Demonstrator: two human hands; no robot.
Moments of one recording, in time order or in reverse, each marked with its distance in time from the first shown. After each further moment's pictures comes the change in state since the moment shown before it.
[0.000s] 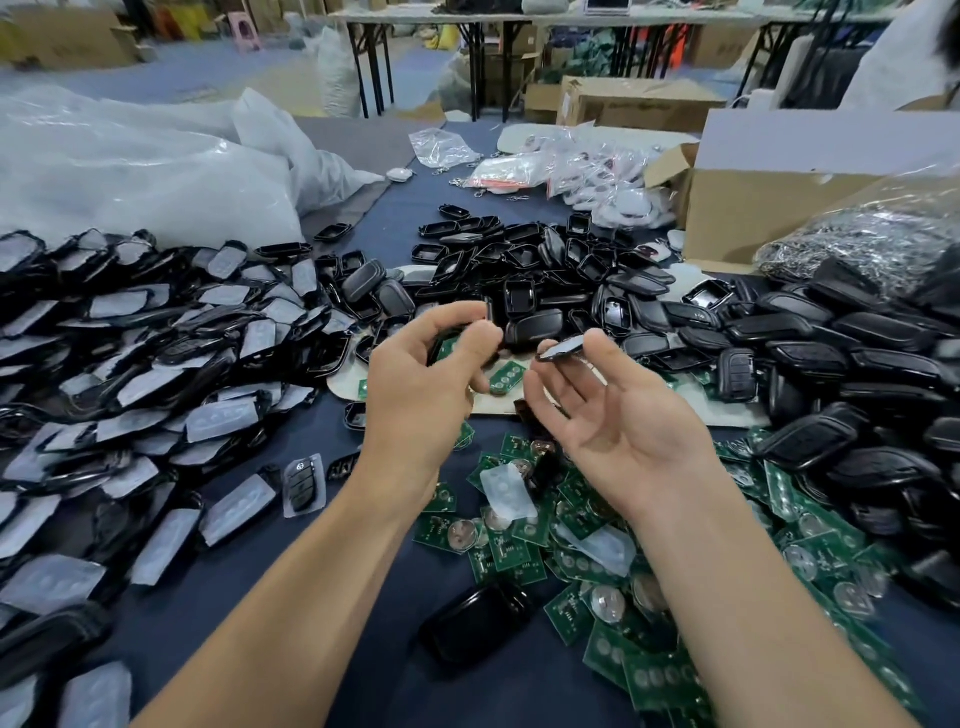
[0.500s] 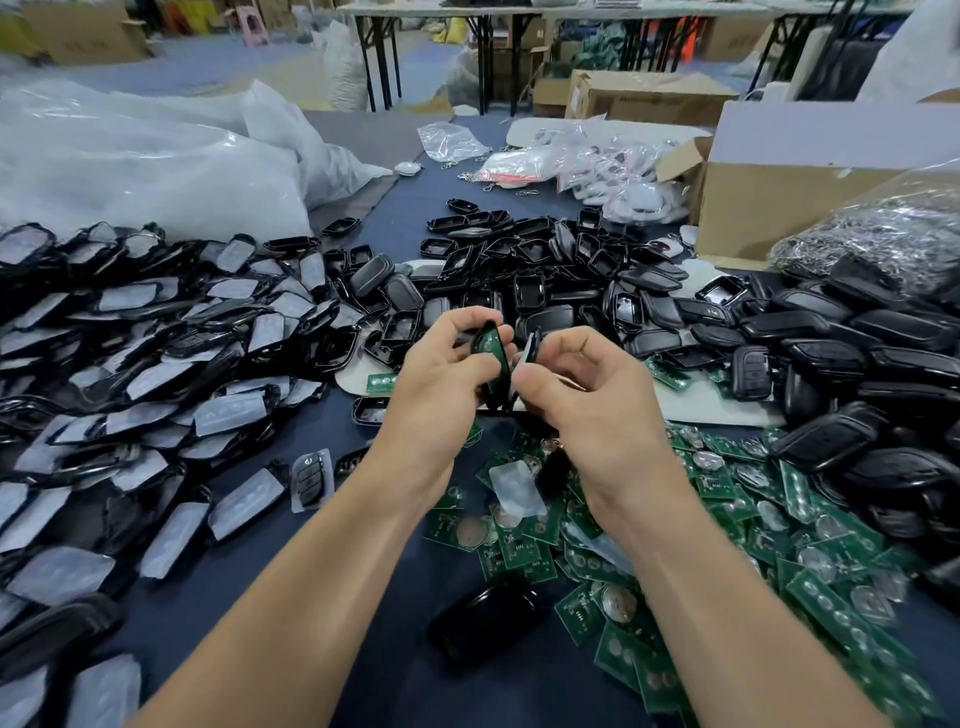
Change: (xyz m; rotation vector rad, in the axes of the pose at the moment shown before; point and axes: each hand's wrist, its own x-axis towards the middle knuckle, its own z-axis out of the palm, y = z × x) left_hand 0.002 -0.004 0.000 -0.081 -0.140 -0.179; right_hand 0.000 0.027 0.001 -0.806 -0.030 -0.452
